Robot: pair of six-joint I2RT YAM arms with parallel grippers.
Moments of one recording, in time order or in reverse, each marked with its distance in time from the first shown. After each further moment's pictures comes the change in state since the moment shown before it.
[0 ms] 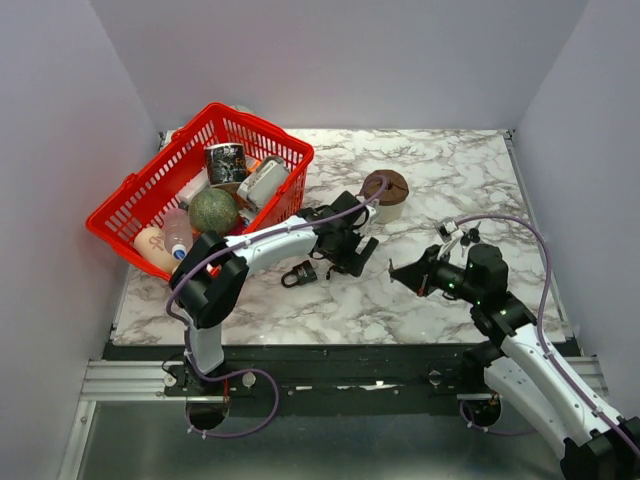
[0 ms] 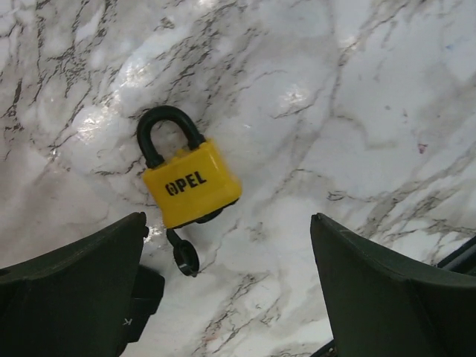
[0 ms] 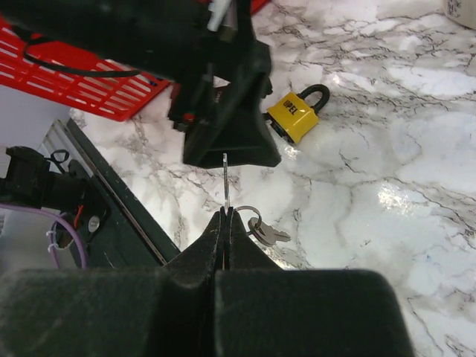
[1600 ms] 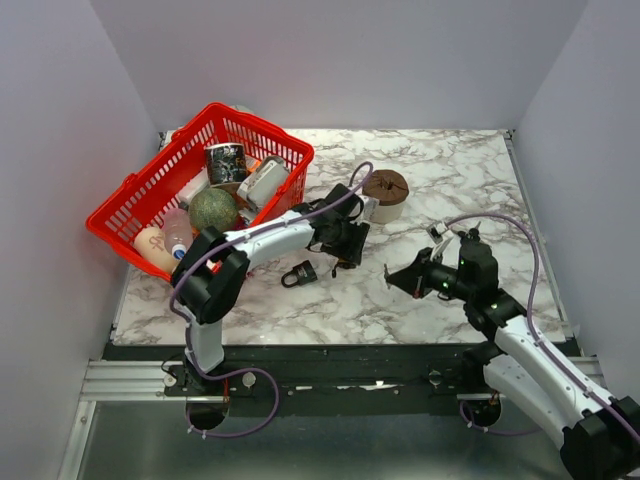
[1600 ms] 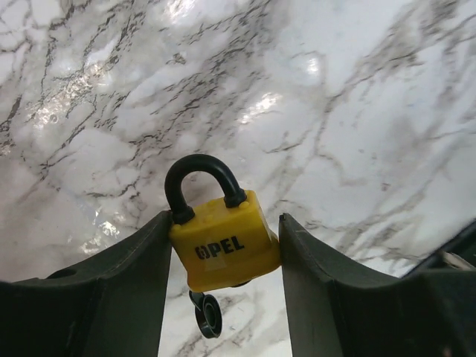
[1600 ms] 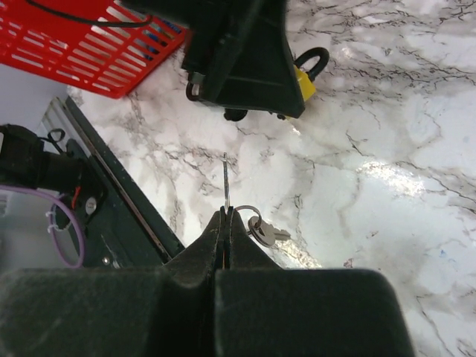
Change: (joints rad) left arm 0.058 0.069 0.027 0.052 0.068 -0.133; right arm -0.005 0.080 -0.038 0.054 -0.056 -0.015
